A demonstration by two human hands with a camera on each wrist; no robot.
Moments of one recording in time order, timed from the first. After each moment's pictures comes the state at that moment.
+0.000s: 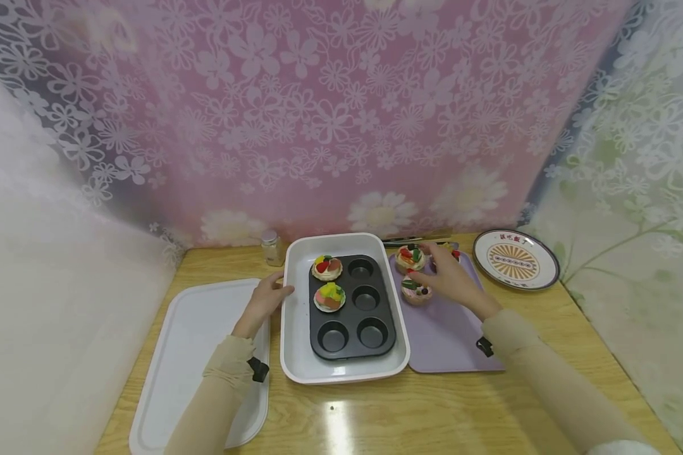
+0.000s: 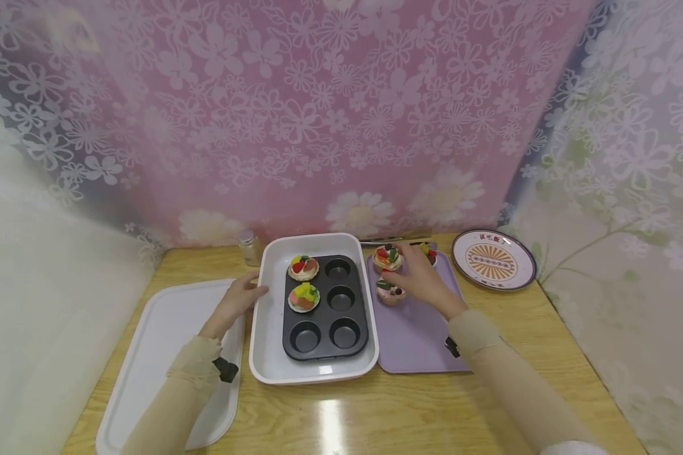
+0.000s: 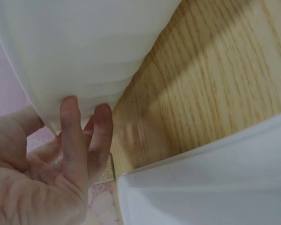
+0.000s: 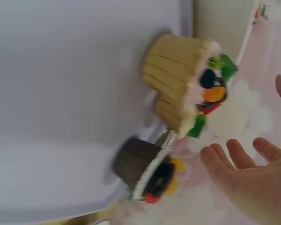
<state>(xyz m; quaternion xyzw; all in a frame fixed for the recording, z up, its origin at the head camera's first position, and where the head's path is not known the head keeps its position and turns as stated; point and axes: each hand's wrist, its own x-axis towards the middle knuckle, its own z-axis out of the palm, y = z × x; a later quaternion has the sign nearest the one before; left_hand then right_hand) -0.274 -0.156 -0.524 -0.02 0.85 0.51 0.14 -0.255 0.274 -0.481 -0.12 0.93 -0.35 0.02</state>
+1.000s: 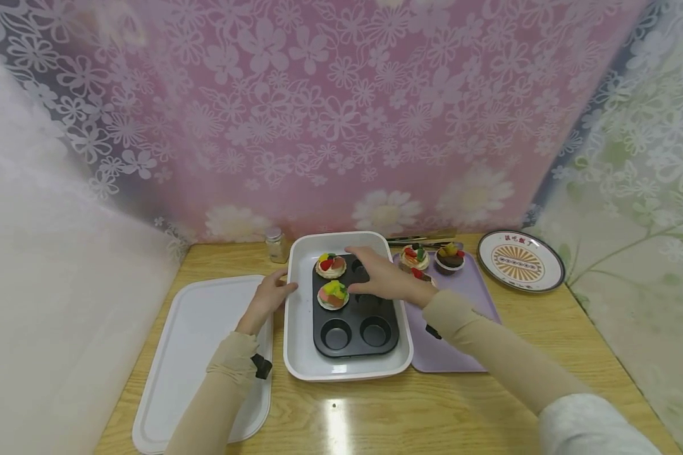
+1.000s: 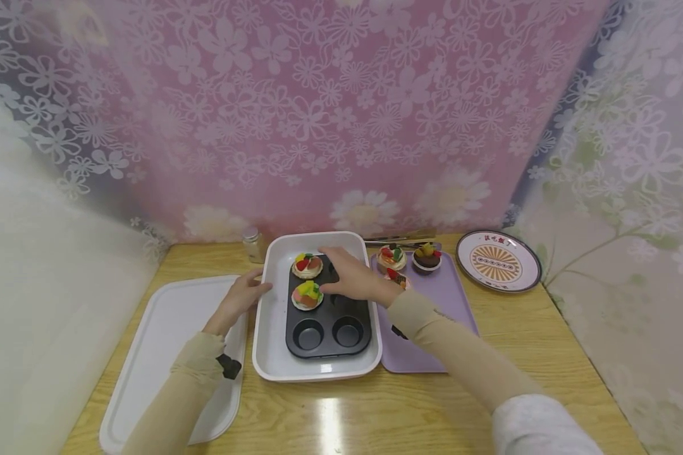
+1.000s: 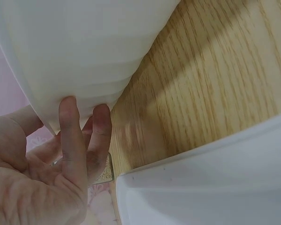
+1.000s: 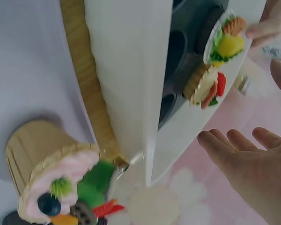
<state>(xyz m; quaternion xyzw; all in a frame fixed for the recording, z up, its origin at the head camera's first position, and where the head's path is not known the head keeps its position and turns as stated) -0.273 -0.157 -0.523 -0.03 0.84 0.52 0.15 -0.271 0.145 -0.456 -0.26 0.91 -0.31 0.13</state>
